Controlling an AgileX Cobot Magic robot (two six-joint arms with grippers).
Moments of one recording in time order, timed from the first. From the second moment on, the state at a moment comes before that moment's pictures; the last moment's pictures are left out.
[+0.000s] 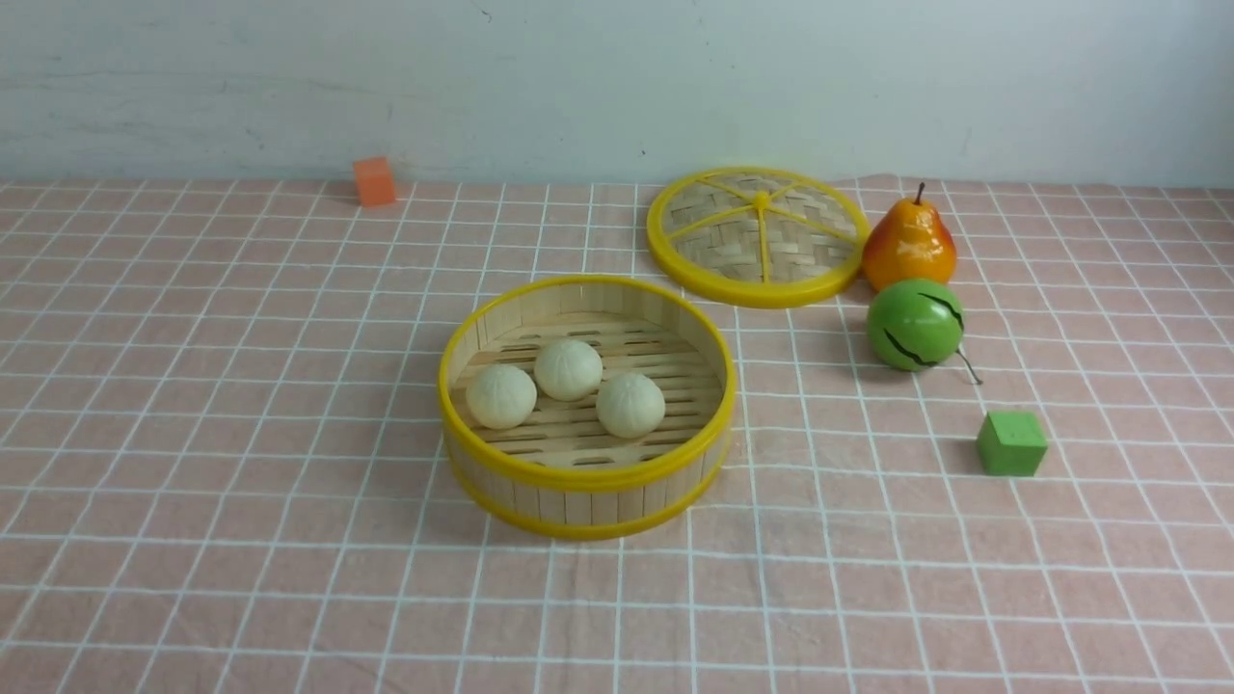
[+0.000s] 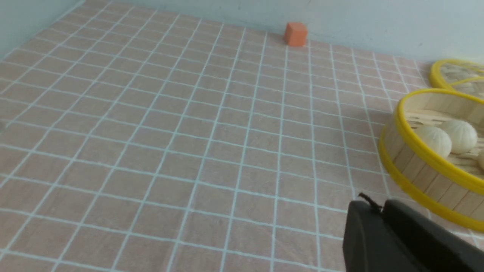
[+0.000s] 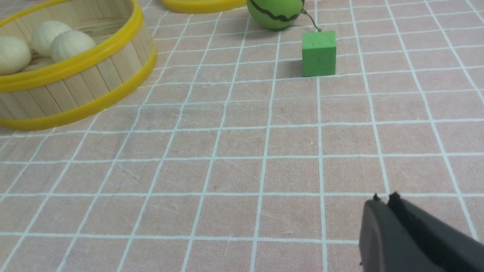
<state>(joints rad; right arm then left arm) 0.10 -0.01 0.01 0.10 0.40 0.12 -0.32 0.03 -0.27 0.53 0.61 -0.71</state>
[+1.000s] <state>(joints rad) 0.10 -0.01 0.01 0.10 0.40 0.12 -0.15 -0.01 0.03 0.01 0.40 -0.13</state>
